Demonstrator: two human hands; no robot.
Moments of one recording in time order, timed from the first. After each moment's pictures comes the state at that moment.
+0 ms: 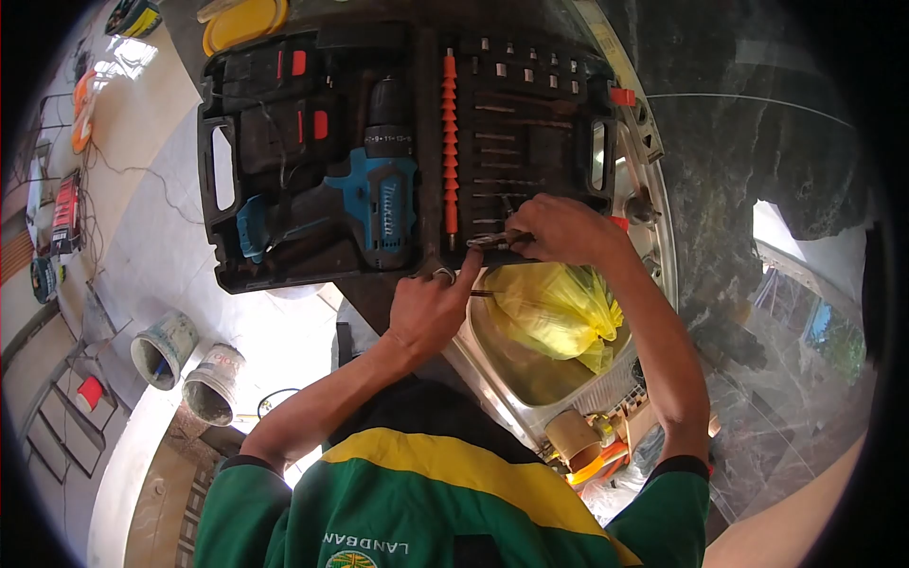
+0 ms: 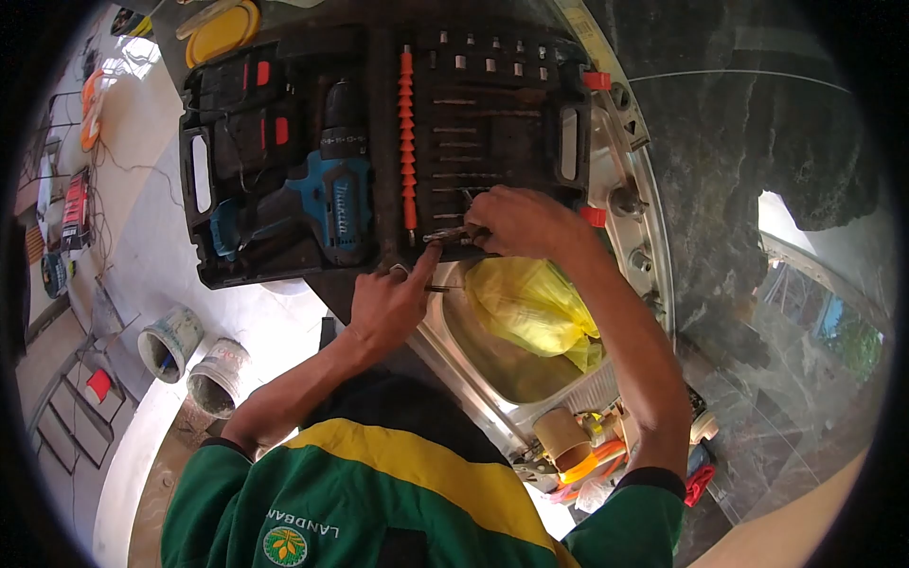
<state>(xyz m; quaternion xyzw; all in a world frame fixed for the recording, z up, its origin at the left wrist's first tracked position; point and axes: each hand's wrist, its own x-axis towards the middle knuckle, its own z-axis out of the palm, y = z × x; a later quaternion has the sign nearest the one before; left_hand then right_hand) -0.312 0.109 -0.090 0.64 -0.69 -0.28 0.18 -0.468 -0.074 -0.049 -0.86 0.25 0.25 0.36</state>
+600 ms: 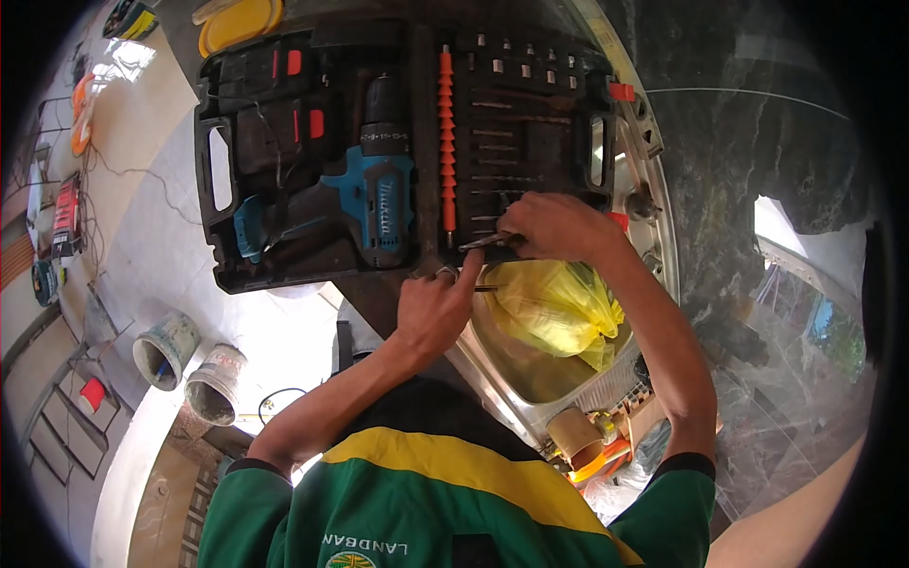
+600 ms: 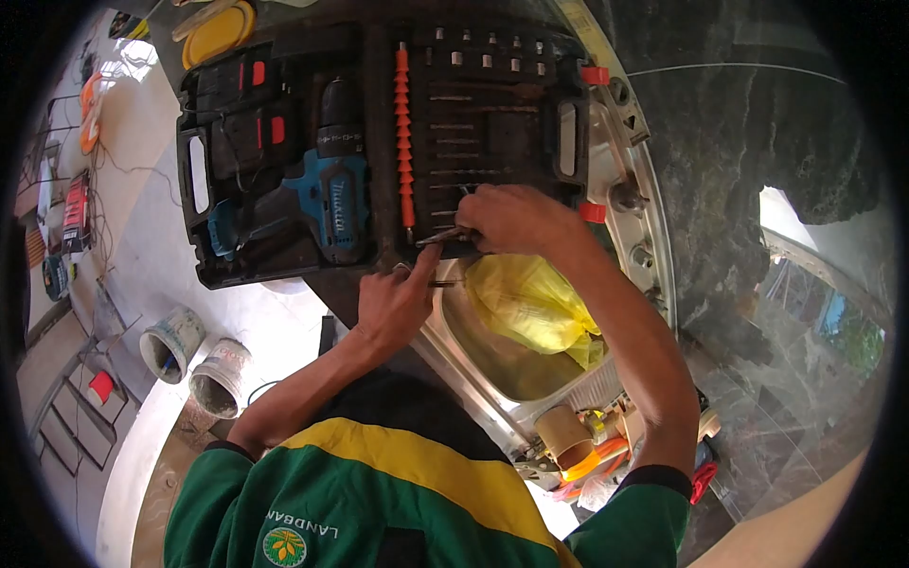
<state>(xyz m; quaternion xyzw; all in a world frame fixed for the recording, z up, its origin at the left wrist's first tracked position) -0.324 0.112 -0.098 0.66 -0.67 -0.28 0.20 -0.456 -0.071 -0.045 -0.87 0.24 0.30 0.31</state>
